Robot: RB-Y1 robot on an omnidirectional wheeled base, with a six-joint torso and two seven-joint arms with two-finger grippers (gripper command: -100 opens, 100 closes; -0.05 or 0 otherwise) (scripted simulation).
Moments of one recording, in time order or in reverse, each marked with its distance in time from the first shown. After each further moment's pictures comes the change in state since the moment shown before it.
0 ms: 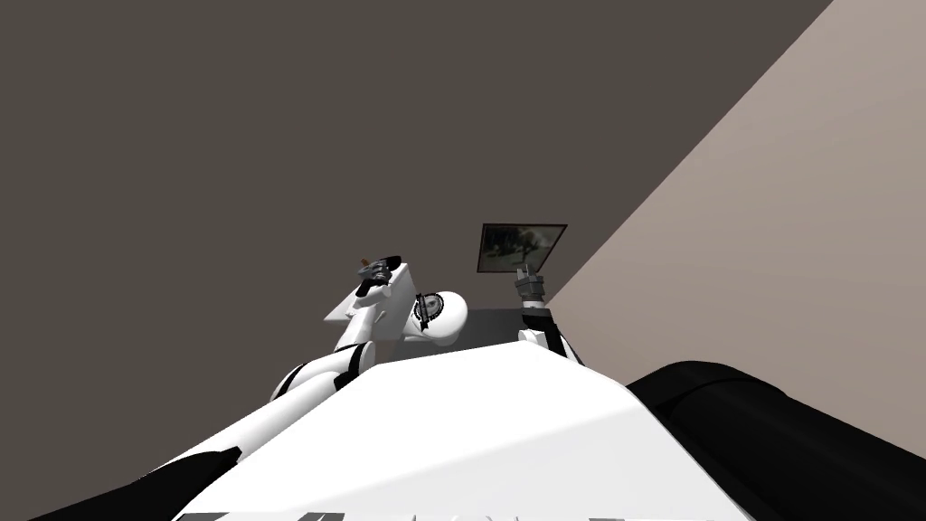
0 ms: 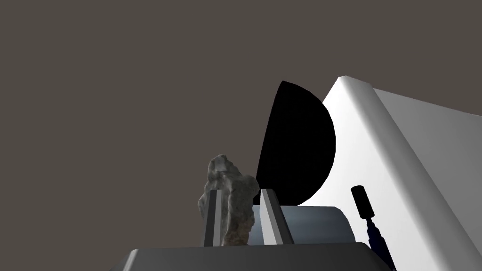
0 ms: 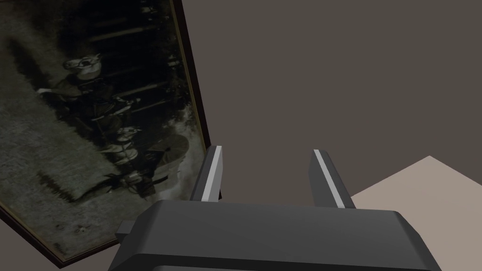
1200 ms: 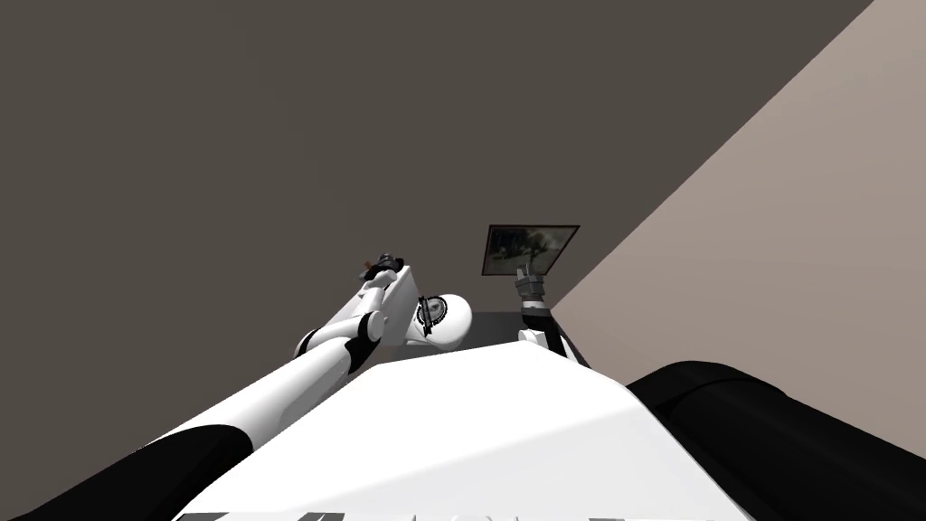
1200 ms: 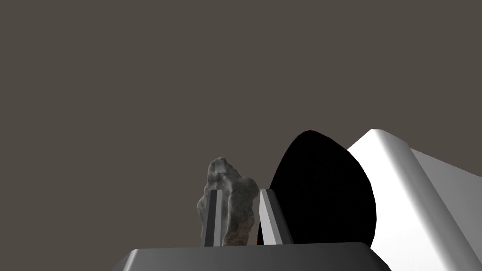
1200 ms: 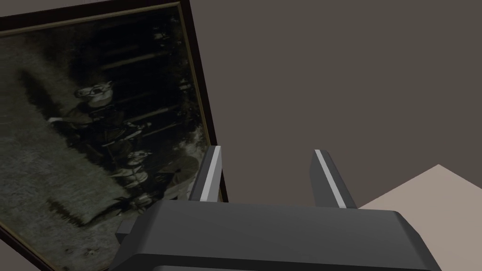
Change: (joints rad) left arm -0.280 0.001 0.081 0.294 0.031 0.007 0.002; right arm 0.000 0.000 0.000 0.000 0.000 0.000 0.000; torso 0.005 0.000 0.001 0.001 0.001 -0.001
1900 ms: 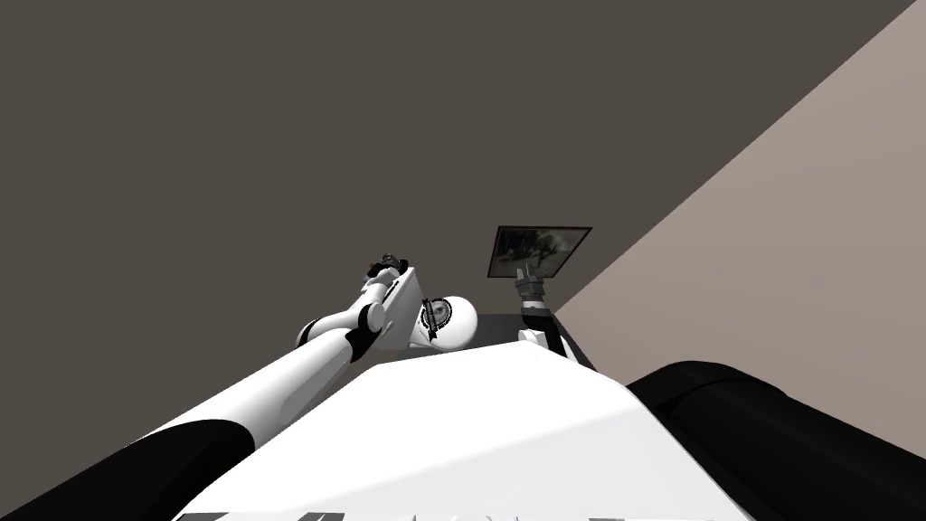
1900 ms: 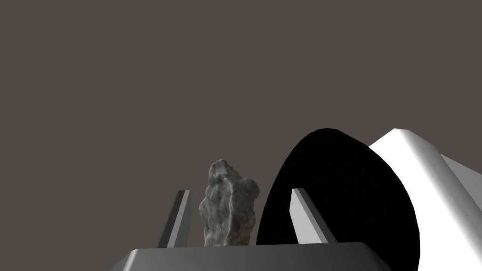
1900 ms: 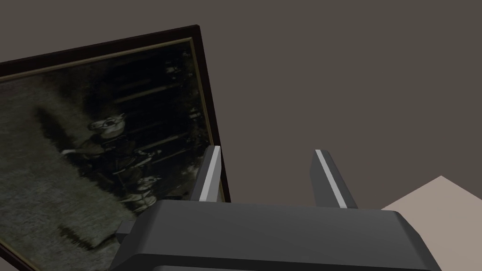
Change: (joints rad) left arm -0.087 0.014 0.013 0.146 0.012 -0.015 0.015; right arm 0.000 0.000 0.000 0.000 0.000 0.000 0.000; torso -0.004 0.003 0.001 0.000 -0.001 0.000
